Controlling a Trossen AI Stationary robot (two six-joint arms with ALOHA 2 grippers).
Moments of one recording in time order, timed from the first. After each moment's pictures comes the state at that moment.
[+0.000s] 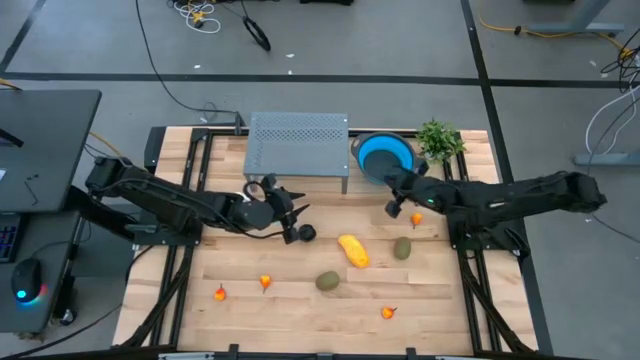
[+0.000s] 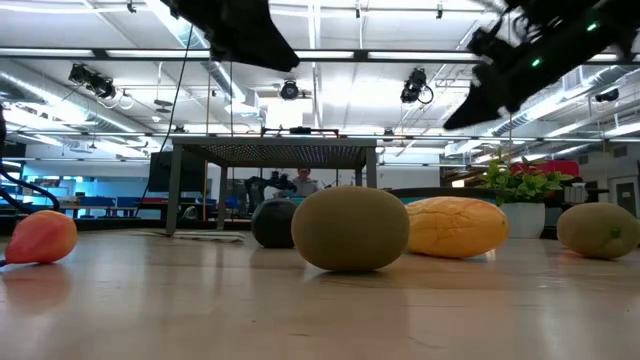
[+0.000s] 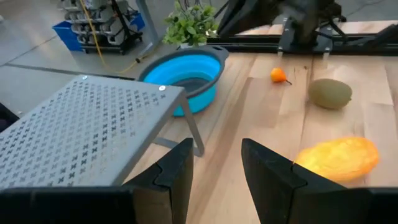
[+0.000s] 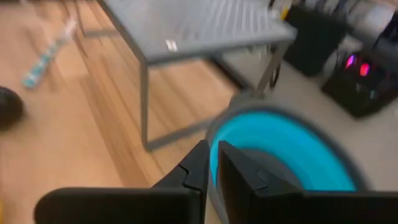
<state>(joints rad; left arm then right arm) -0.23 1.33 0.88 0.00 -0.70 -0.12 -0.05 0.95 0.50 -0.13 0.58 0.11</state>
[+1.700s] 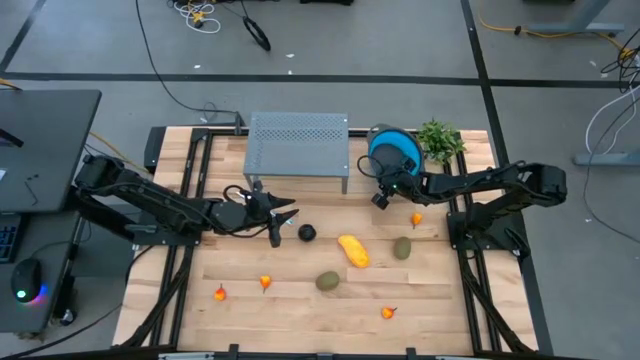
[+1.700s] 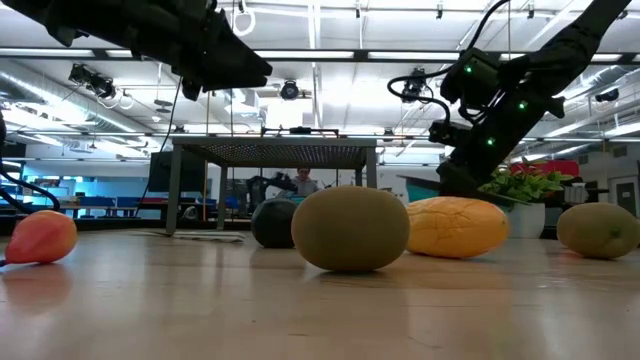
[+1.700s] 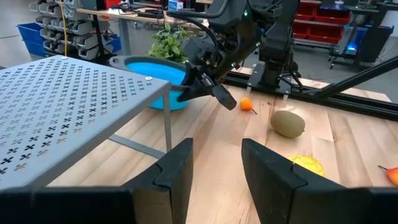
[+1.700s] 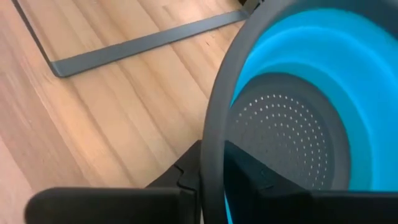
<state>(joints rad) -0.25 1.19 0.50 0.48 -0.62 -0.22 -0.29 1.37 0.51 0.02 0.47 0.04</state>
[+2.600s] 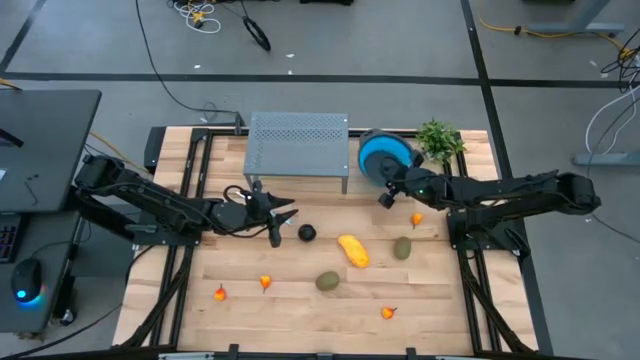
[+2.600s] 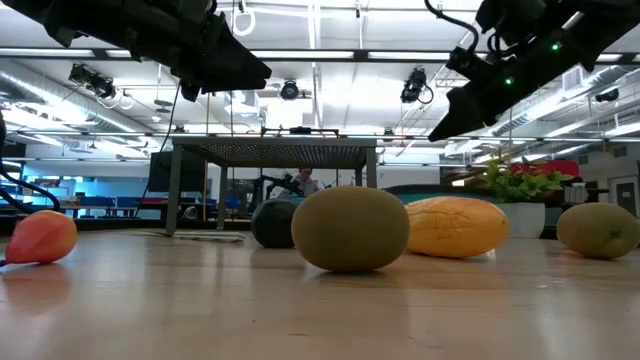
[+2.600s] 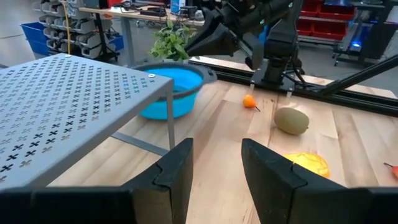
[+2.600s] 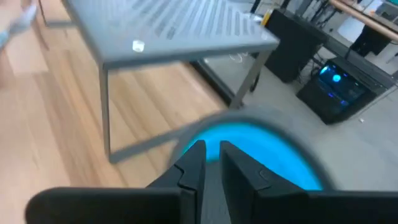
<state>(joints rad) -0.25 1.19 0.50 0.46 -0.63 -0.22 -0.15 1.05 0.51 0.00 0.57 -0.03</state>
